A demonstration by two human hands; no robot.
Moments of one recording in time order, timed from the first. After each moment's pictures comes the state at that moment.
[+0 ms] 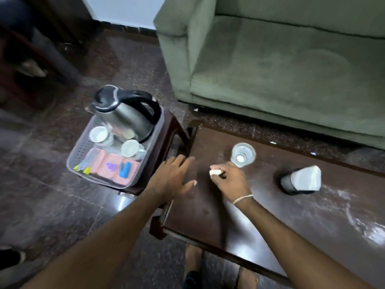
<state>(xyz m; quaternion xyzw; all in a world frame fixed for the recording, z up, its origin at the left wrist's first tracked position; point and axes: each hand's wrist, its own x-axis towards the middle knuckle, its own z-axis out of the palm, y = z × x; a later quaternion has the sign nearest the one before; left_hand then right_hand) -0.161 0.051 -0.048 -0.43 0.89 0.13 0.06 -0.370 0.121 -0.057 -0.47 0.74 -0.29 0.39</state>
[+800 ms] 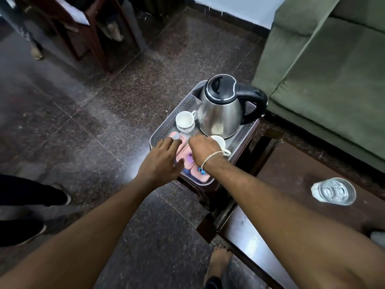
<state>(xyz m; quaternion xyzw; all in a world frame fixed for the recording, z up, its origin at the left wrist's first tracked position) 0.097 0.005 -0.022 -0.61 0.78 0.13 -0.03 -0.061 -0.058 -0.041 -0.83 0.52 0.03 0.17</state>
